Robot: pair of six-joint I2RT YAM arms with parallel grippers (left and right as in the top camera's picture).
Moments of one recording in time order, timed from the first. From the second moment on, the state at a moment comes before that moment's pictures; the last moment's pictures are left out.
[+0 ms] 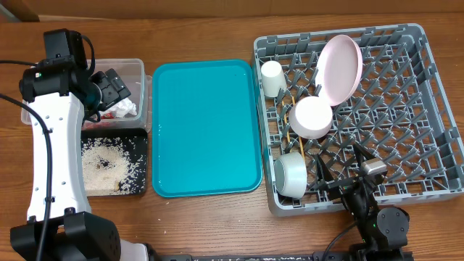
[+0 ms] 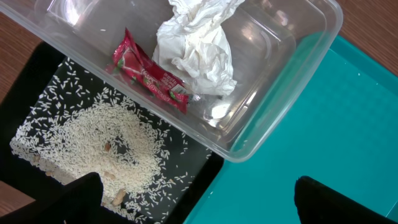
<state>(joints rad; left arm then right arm) 0.20 1.64 1.63 -1.19 -0.08 -0.44 0.12 0.01 0.02 -0.02 -0.19 0.12</state>
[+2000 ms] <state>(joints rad) 0.01 1.12 1.63 -1.19 -0.08 -0.44 0.12 0.01 0.02 -0.02 -0.19 0.12</state>
